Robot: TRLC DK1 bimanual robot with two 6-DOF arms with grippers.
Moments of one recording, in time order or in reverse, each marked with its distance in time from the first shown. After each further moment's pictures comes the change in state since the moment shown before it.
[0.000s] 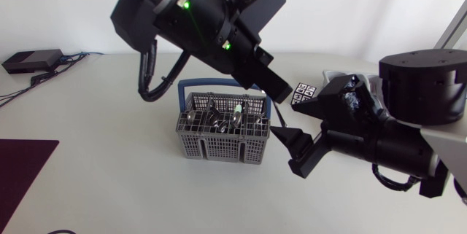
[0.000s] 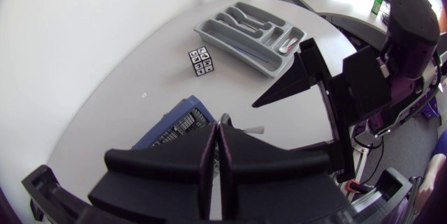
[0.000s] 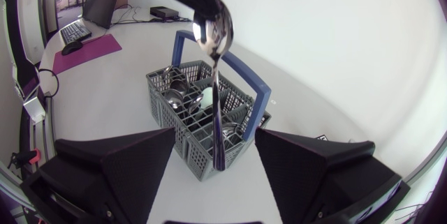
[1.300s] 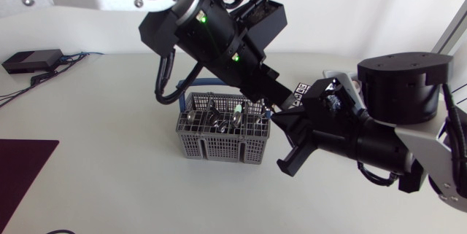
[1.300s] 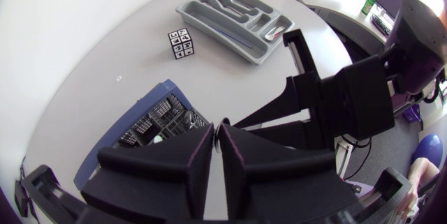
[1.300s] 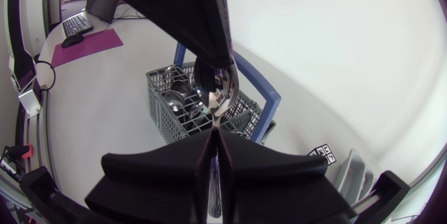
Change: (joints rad) left arm 0.035 0.078 0.032 -0.045 0.135 -0.041; right arm 0.020 0.082 -0.003 0.081 0.006 -0.043
